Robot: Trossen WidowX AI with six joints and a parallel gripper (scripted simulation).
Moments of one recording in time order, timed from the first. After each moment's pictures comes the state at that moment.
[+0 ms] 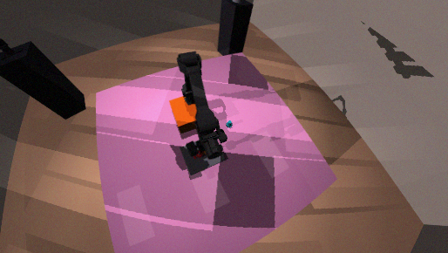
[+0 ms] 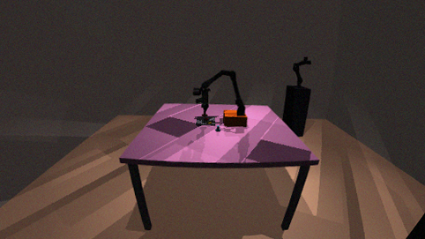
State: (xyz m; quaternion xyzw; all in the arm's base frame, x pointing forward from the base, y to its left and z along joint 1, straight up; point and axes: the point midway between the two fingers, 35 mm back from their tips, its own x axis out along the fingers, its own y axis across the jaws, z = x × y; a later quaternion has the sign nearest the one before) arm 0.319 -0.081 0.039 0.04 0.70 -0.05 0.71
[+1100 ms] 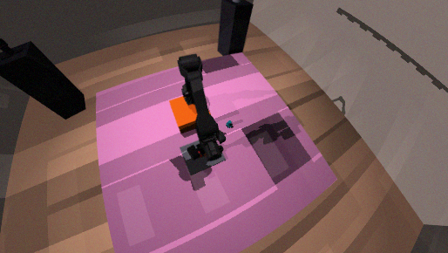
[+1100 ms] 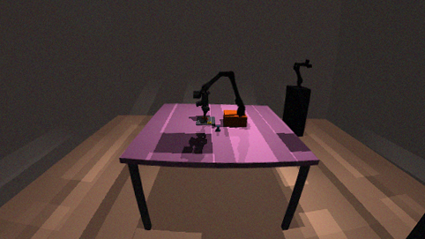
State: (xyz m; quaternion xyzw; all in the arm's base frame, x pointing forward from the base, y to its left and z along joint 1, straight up) arm 0.320 -0.082 0.012 0.00 0.70 0.00 0.71
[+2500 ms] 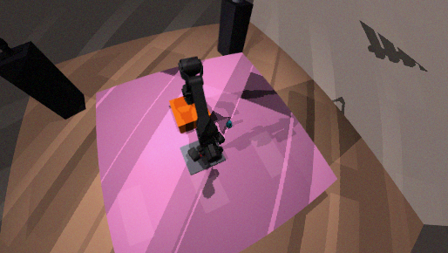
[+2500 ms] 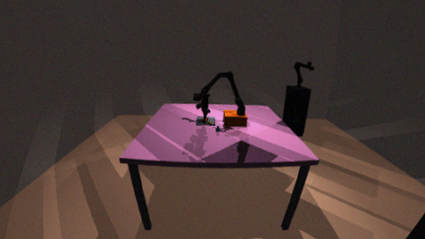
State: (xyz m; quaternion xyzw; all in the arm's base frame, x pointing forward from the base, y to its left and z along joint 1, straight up) arm 0.319 -0.083 -0.010 -0.02 0.70 0.02 0.71
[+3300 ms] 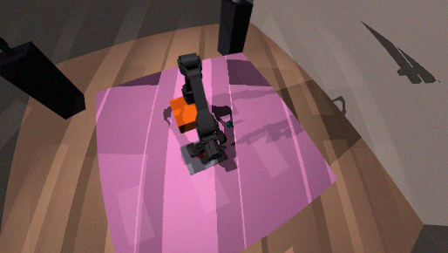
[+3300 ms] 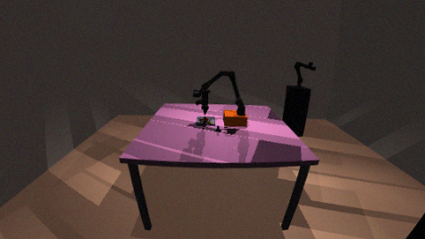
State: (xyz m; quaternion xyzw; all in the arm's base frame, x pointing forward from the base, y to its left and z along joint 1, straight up) arm 0.319 -0.082 0.023 0.04 0.70 -0.04 0.71
